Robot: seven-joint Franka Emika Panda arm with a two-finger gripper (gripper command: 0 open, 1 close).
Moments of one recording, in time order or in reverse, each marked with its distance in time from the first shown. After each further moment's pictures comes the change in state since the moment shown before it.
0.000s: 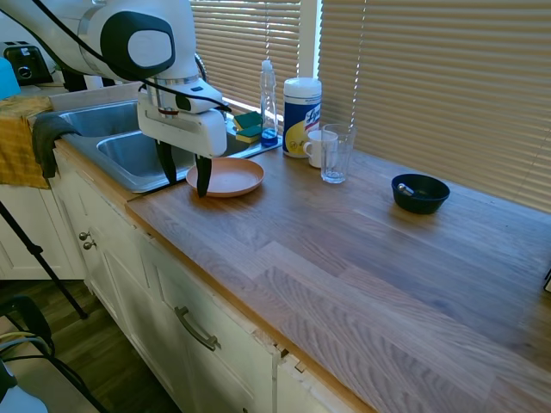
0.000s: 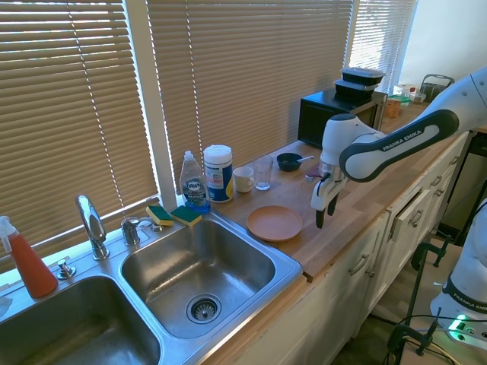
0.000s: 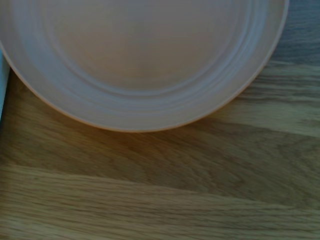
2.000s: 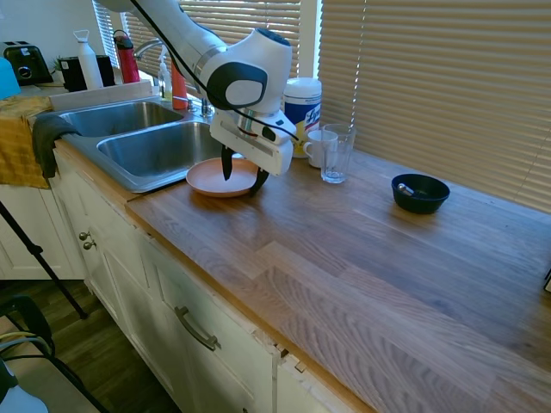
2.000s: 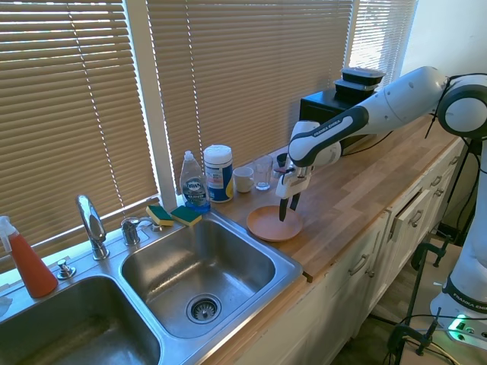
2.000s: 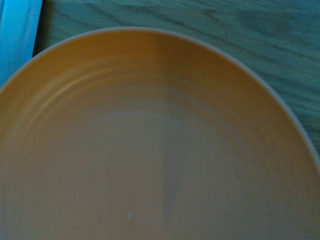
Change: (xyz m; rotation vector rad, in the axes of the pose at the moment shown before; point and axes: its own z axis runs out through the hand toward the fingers) arm 0.140 -0.066 0.063 0.192 -0.194 -0.024
